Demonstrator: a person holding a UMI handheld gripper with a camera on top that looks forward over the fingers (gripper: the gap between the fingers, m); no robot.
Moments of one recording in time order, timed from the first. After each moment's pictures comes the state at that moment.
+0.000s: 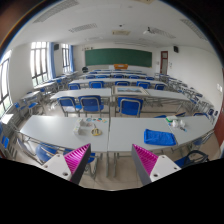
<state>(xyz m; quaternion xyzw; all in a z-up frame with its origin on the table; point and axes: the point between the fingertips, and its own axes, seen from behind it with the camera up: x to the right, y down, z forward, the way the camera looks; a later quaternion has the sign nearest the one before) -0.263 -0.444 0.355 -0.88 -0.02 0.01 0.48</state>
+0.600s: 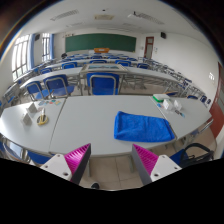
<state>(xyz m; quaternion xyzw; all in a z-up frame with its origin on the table) -0.053 -0.260 0.099 -0.91 0.04 -0.06 0.41</state>
